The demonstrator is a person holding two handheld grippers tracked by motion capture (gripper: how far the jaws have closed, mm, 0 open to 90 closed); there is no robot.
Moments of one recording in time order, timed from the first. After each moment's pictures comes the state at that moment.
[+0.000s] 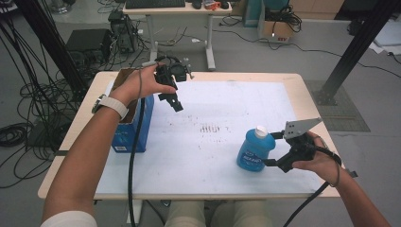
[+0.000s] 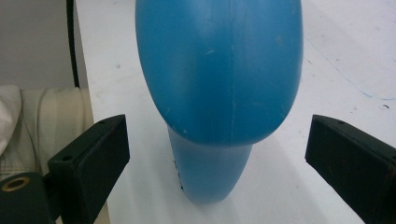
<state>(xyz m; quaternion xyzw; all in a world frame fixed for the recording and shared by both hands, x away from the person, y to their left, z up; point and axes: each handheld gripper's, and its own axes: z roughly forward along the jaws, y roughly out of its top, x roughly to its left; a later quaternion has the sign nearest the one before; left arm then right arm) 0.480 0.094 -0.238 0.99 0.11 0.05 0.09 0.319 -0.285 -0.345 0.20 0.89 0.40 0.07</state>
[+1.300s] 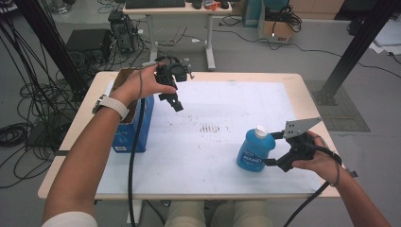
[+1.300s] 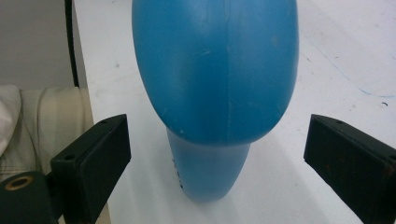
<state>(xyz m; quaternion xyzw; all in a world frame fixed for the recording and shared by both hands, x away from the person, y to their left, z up) 0.480 0.094 -0.240 0.99 0.11 0.05 0.10 0.321 -0.285 -0.344 0.20 0.89 0.40 0.07</state>
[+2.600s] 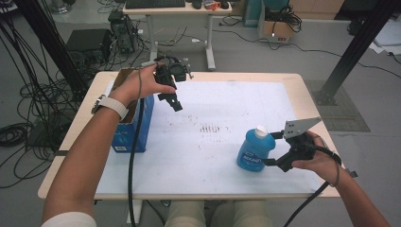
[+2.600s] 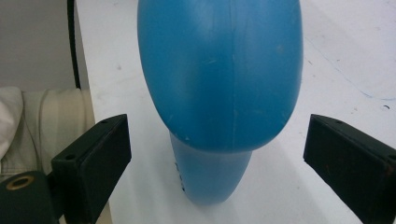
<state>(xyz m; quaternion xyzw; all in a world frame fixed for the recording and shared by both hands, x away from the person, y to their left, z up) 0.480 0.095 -0.238 0.99 0.11 0.06 0.09 0.321 -0.283 -0.343 0.19 0.89 0.40 0.07</state>
